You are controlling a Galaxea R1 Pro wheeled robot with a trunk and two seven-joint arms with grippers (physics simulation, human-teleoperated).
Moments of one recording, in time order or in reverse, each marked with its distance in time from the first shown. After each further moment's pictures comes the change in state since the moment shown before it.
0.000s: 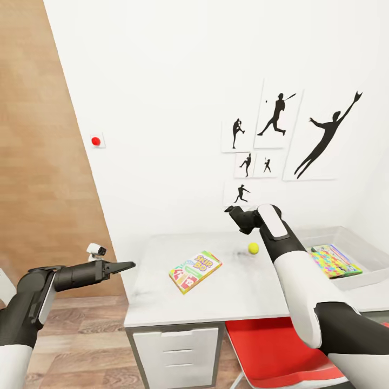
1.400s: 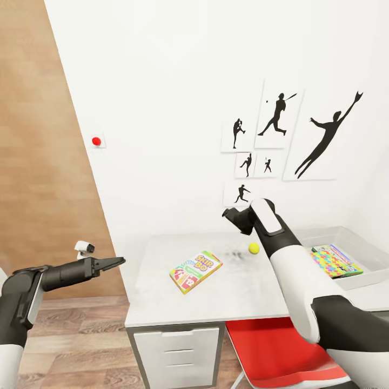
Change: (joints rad) left arm -0.004 0.024 0.077 0.007 -0.008 0.002 0.000; right arm -0.036 0.013 0.080 0.002 0.002 0.085 -0.157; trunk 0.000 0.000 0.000
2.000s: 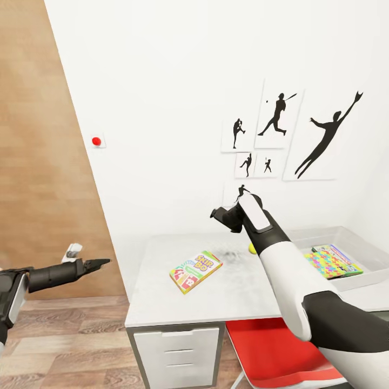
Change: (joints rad) left arm -0.031 0.095 0.045 0.123 -0.006 0.002 0.352; right arm -0.026 0.059 0.056 -0.002 0.006 0.087 -0.036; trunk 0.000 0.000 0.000
